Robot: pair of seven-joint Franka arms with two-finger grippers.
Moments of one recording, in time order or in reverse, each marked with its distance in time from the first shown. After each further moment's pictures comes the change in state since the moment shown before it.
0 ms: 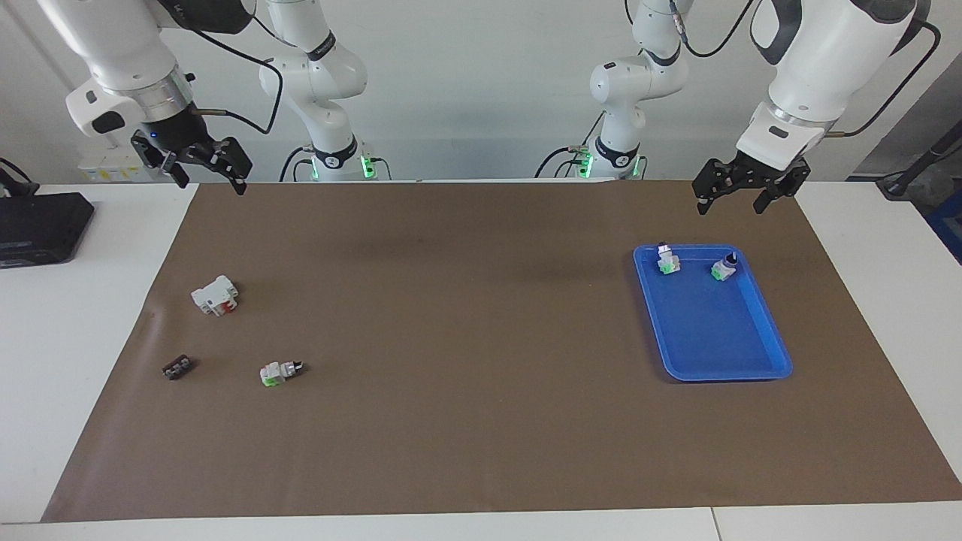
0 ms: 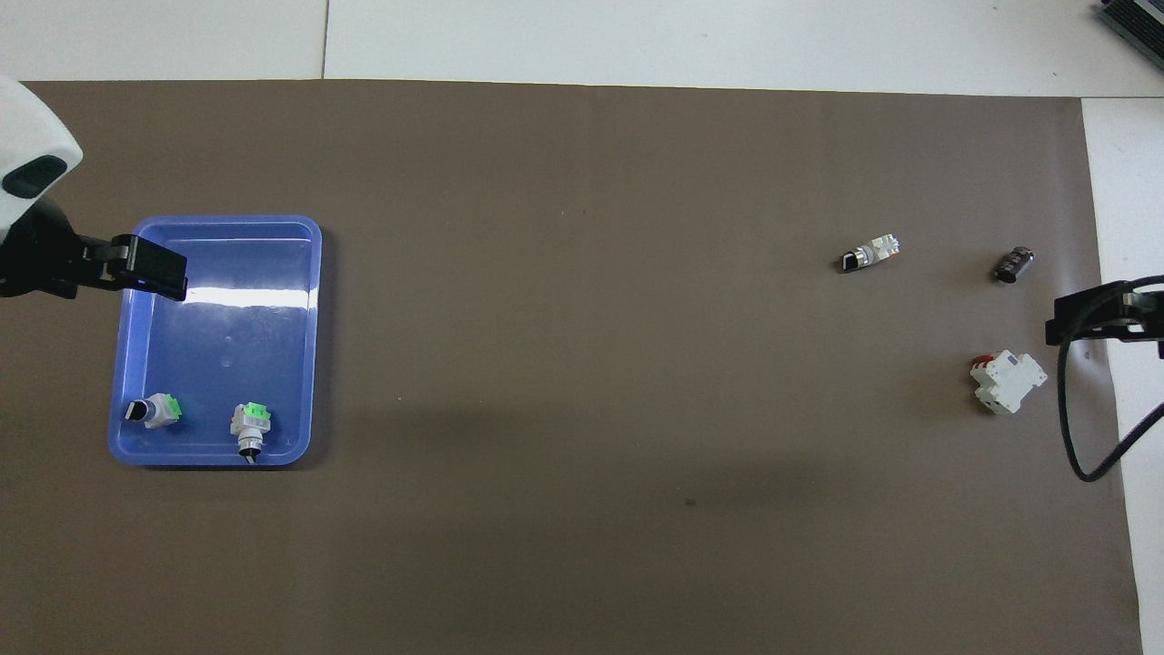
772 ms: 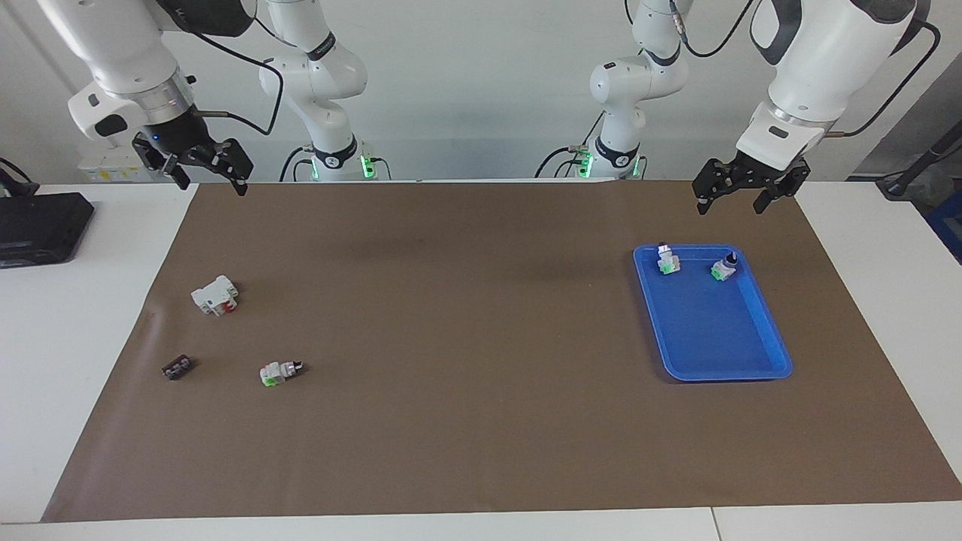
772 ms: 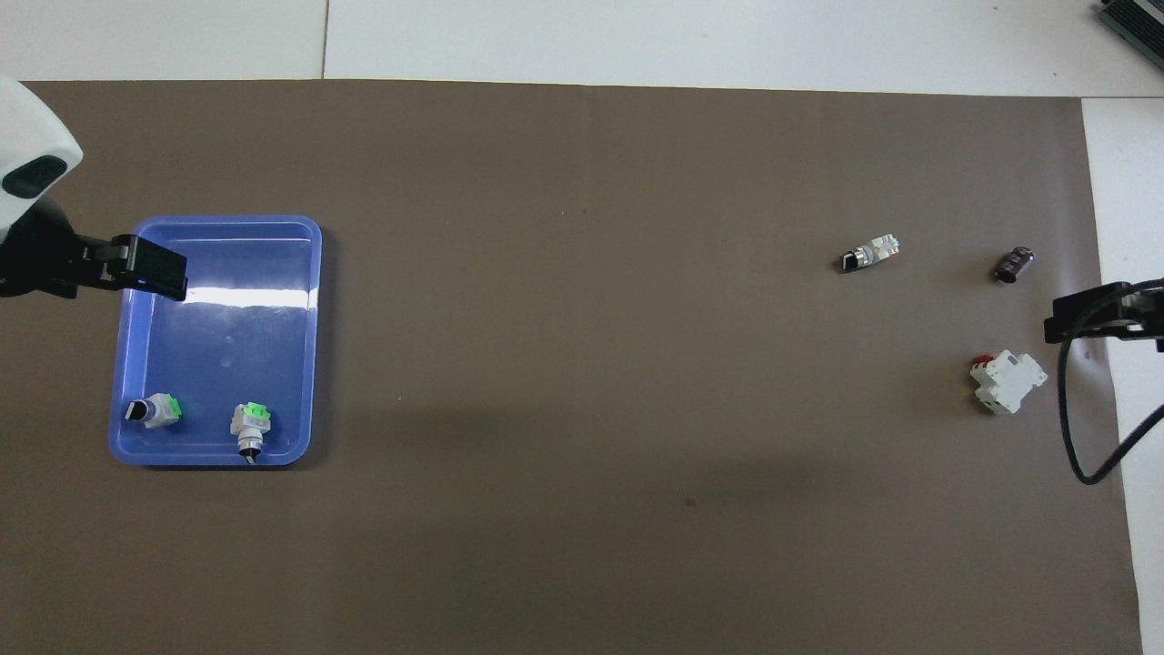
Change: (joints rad) left arm 0.000 0.000 0.000 0.000 0.000 0.000 0.000; right arm 0.000 -0.007 -0.002 -0.013 0.000 0.051 -0.070
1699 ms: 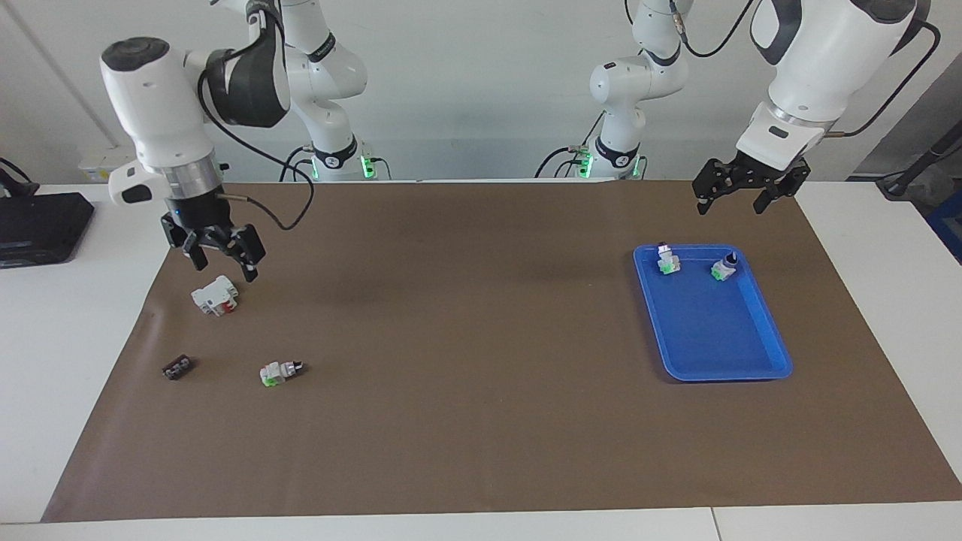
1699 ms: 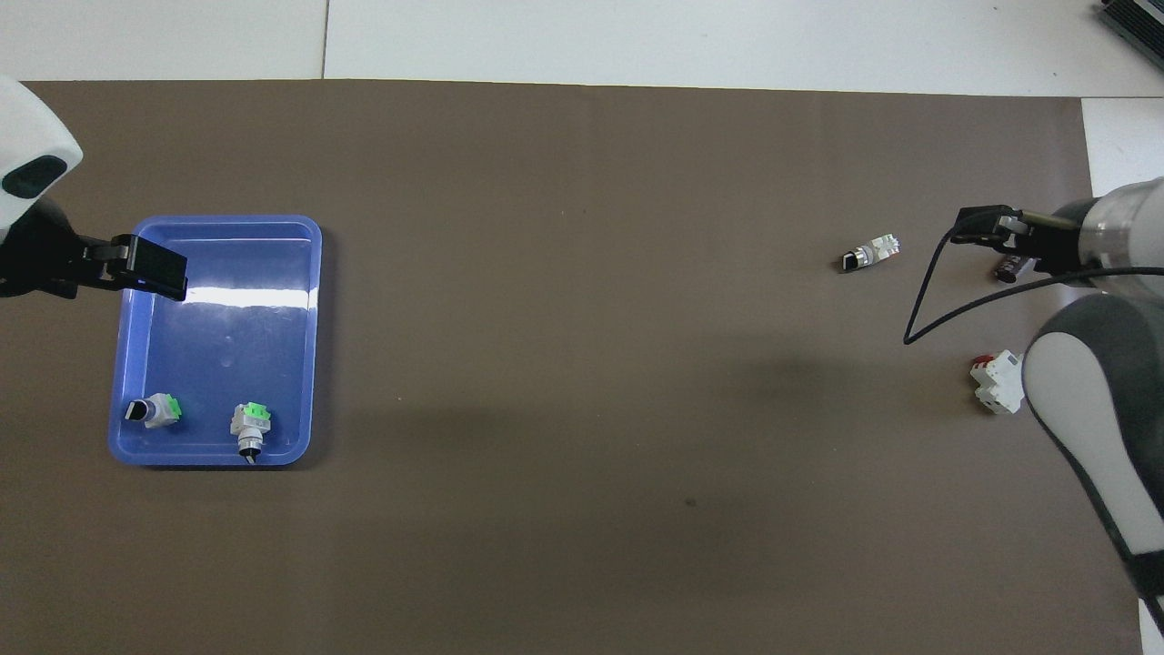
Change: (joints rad) left arm 0.000 0.000 0.000 0.000 0.000 0.000 0.000; right arm 0.001 0.125 0.010 -0.268 0.001 0.666 0.348
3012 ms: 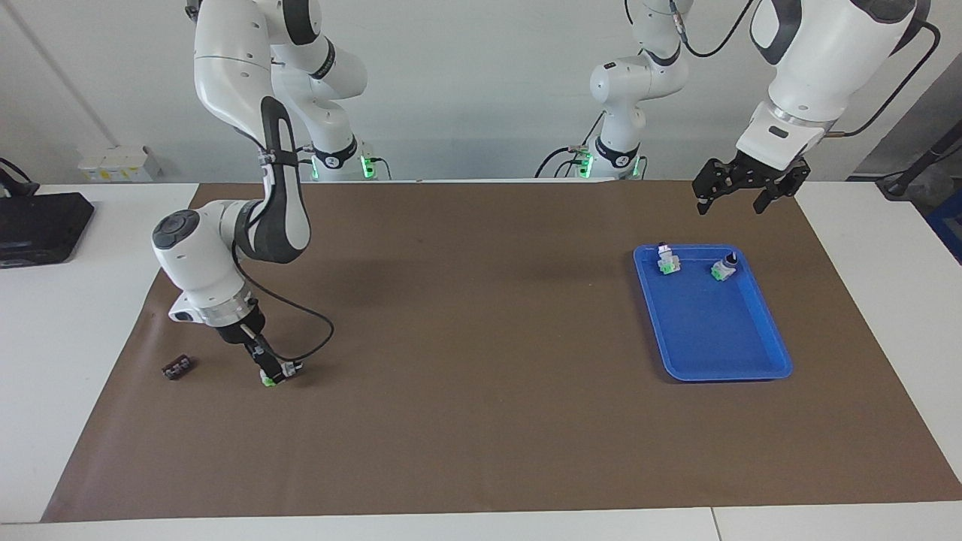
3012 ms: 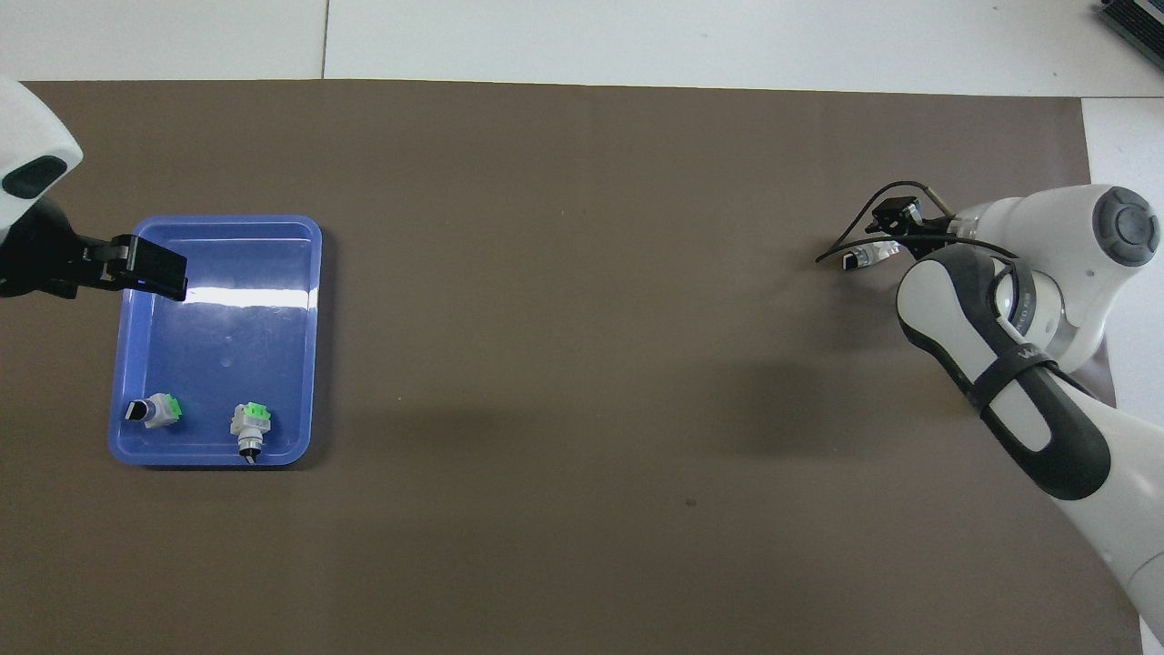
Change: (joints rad) left arm 0.000 0.000 0.000 0.000 0.000 0.000 0.000; right arm -0.039 0.368 -0.003 0.007 0.309 0.279 0.256
